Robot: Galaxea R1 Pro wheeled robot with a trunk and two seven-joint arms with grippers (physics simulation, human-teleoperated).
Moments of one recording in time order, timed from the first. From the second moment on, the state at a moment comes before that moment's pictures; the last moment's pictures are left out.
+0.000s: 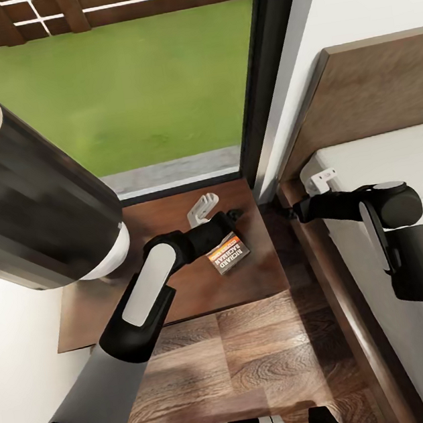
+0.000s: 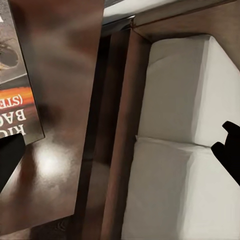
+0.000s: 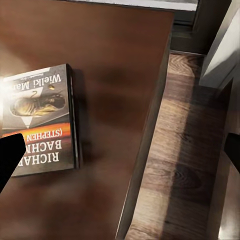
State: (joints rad) left arm -0.91 -0.11 -0.51 -1.48 1.40 0.52 0.75; right arm -0.89 -0.19 0.01 -1.60 0.19 1.04 0.71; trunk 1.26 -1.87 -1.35
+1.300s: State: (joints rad) left arm -0.91 -0.11 -0.51 -1.50 1.40 0.52 0.75; right arm -0.89 -0.20 0.00 -1.60 0.18 1.04 0.71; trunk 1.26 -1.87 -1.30
